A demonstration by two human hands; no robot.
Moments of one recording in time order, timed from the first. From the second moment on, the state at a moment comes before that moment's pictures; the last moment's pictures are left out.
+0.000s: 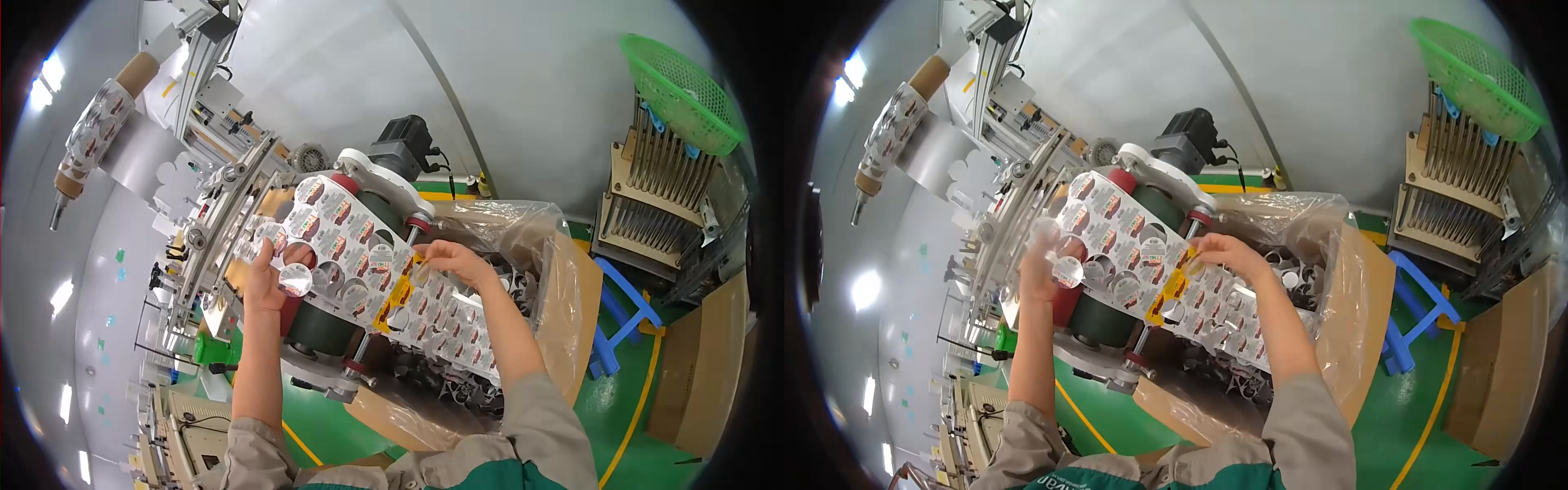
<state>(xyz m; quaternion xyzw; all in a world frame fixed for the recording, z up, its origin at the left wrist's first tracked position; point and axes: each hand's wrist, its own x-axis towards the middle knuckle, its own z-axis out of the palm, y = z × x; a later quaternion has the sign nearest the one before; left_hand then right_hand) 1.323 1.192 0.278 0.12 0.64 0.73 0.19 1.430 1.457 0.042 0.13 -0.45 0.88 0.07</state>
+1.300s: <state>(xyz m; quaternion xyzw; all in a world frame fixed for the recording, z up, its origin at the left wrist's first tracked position) 1.317 1.189 0.268 0.11 0.60 0.76 0.21 1.439 1.399 0.029 0.05 -0.52 0.85 0.08</state>
